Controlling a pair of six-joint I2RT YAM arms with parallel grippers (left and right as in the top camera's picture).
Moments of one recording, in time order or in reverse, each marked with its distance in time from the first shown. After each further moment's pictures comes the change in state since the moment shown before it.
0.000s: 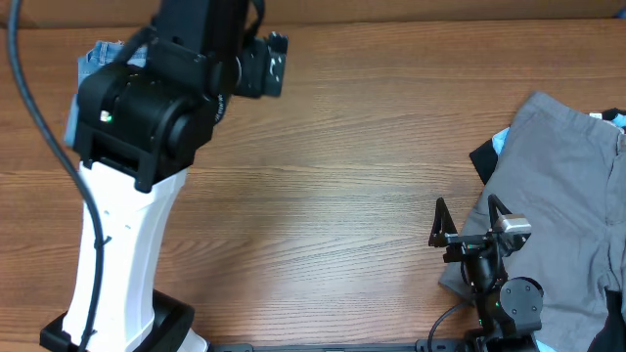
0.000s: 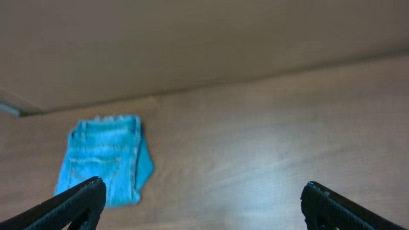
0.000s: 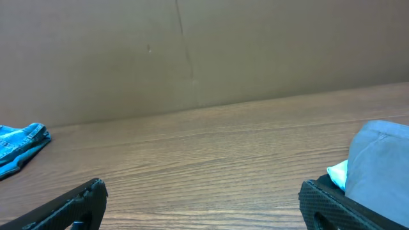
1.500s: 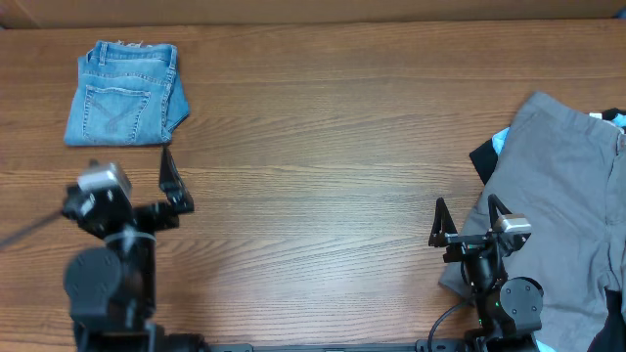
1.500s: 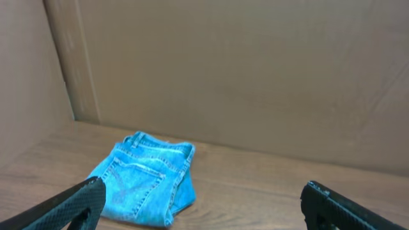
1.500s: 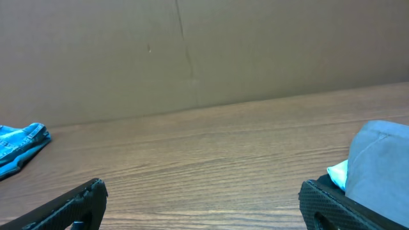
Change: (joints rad) left arm 0.447 -1.270 -1.830 1.167 0.192 0.015; right arm 0.000 0.000 0.000 0.000 0.000 0.000
